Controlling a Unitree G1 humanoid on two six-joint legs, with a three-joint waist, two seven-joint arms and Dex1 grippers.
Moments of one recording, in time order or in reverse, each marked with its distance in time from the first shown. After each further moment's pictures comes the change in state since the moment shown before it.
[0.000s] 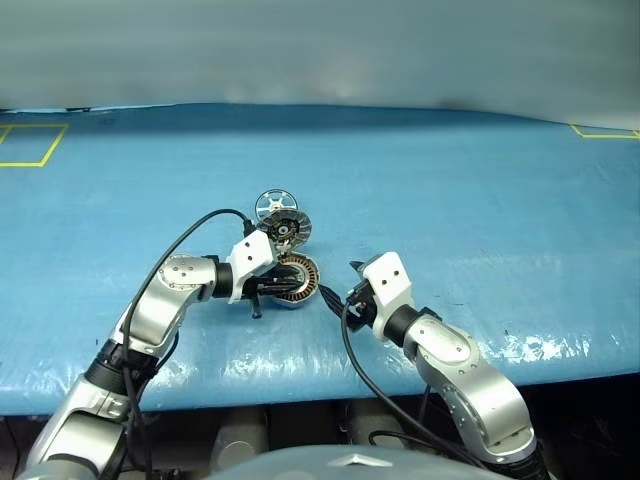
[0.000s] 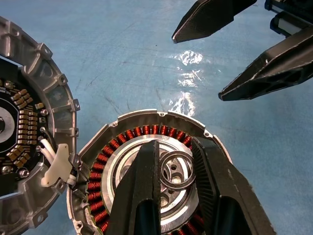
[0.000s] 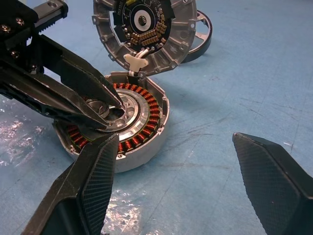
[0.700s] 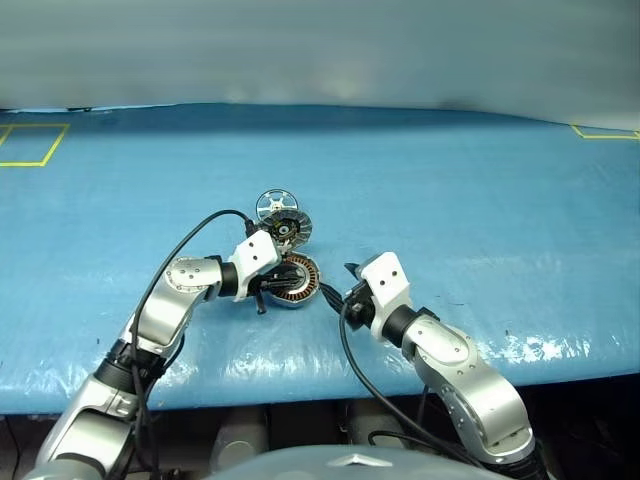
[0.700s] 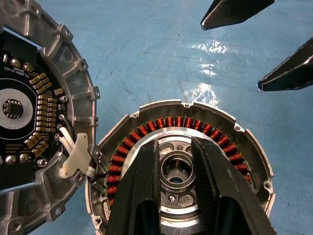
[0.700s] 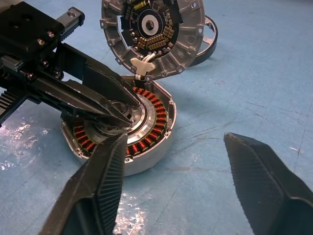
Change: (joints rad) left arm -0.002 -0.030 0.001 0.039 0.030 -0.028 0.065; right arm -0.001 -0.001 0.010 0.000 0.005 -0.008 0.003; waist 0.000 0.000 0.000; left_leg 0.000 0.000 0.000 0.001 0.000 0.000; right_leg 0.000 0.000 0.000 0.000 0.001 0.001
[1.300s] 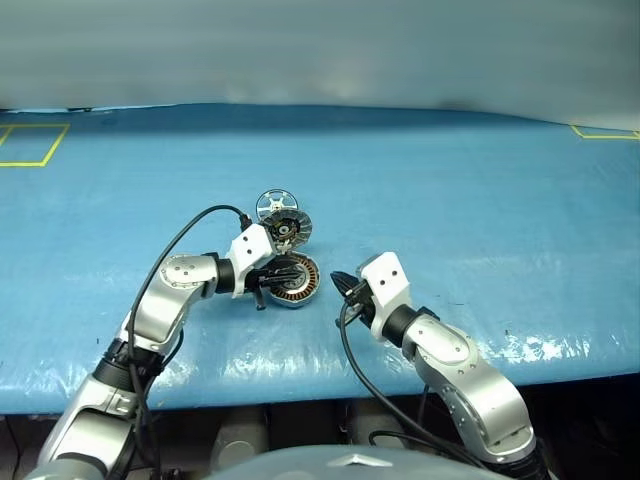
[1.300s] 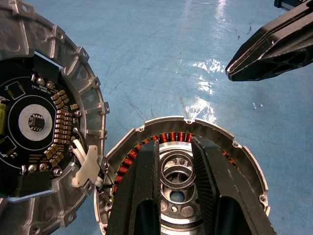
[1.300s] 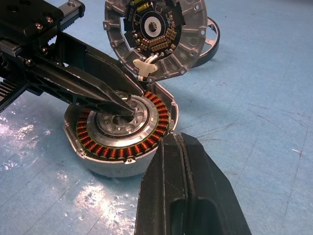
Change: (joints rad) left arm -0.001 -0.002 0.037 -0.003 -0.039 0.005 -0.021; right arm -0.007 -0.006 0.000 0.000 0.010 0.000 0.001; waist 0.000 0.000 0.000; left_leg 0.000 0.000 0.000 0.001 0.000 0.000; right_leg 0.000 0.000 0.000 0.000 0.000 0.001
